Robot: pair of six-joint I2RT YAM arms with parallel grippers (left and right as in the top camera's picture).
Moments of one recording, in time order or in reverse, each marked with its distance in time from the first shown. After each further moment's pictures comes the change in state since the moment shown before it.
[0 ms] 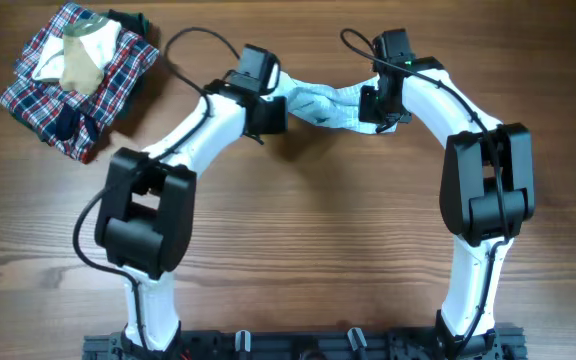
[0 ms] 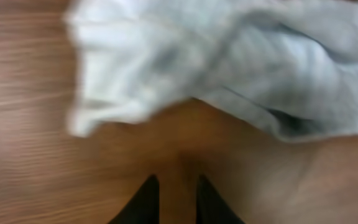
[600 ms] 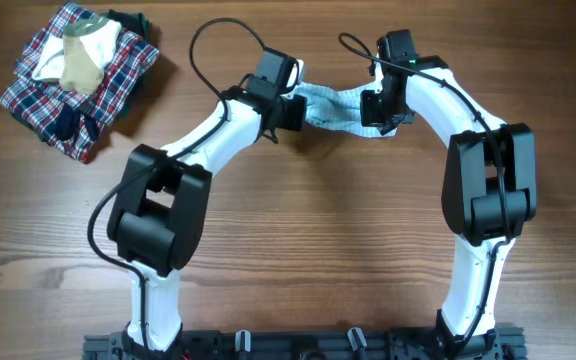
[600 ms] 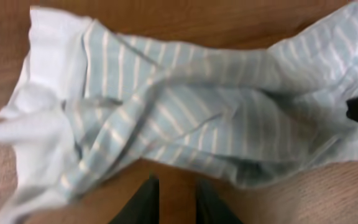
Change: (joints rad) left arm -0.042 0.039 -0.001 0.199 -0.018 0.137; right arm -0.011 -0.001 0.005 -0.050 -0.065 -0.109
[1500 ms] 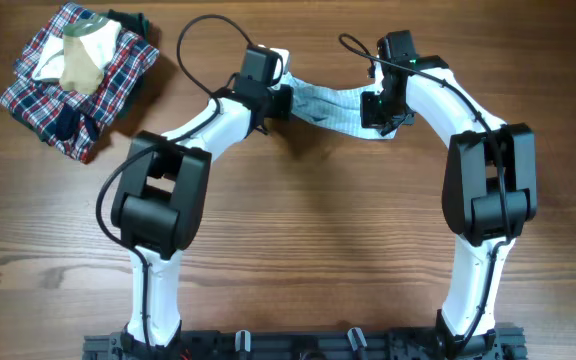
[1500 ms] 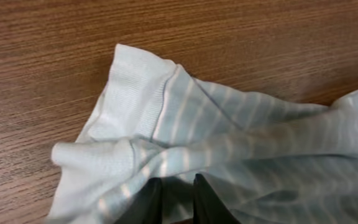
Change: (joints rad) left arm 0.071 0.092 0.000 0.173 -0.033 0.035; right arm -0.001 -0.002 0.000 -0.019 -0.015 0.000
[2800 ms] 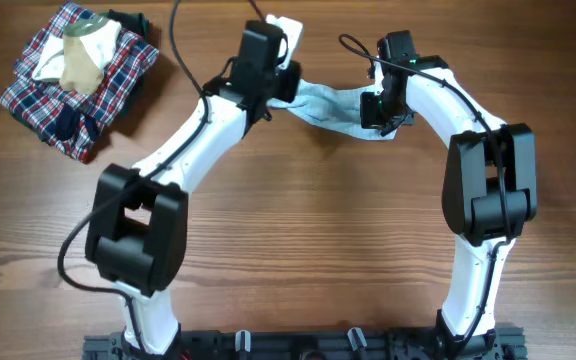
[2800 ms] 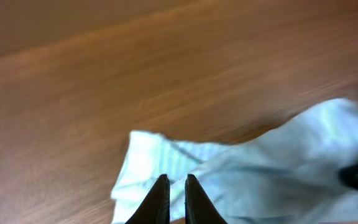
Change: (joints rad) left arm -0.050 -0.220 0.013 -0.047 -0.072 0.158; right arm 0.000 0.000 0.000 -0.005 -0.003 0.000
